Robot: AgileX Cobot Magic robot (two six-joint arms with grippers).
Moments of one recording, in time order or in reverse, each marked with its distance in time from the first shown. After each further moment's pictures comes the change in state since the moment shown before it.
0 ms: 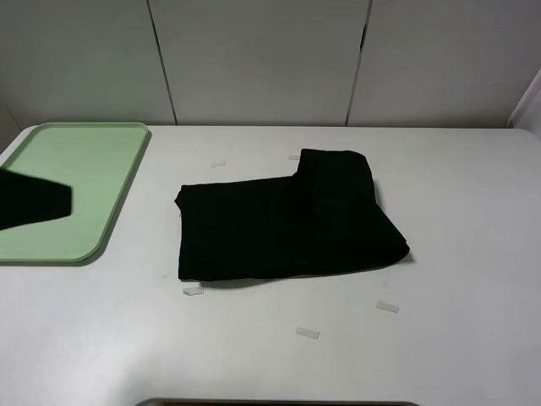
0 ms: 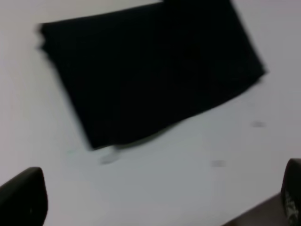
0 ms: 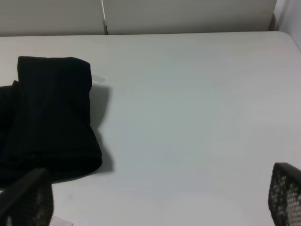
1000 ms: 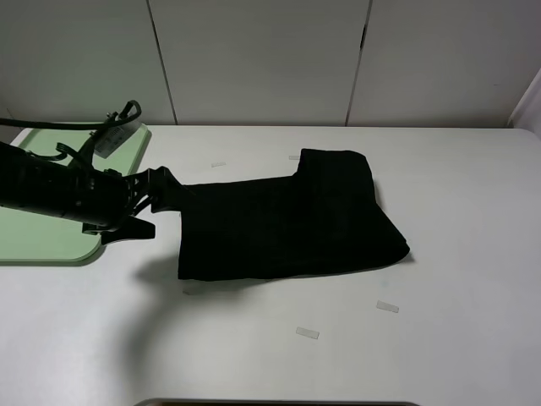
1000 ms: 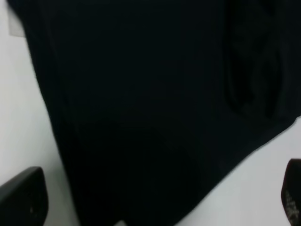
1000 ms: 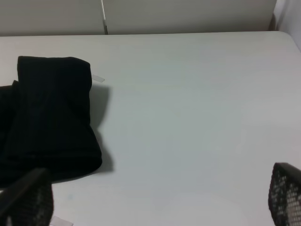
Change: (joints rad) left arm 0.000 1.014 -0.058 -0.885 -0.237 0.857; right arm 0.000 0.000 0.000 0.000 0.000 -0.001
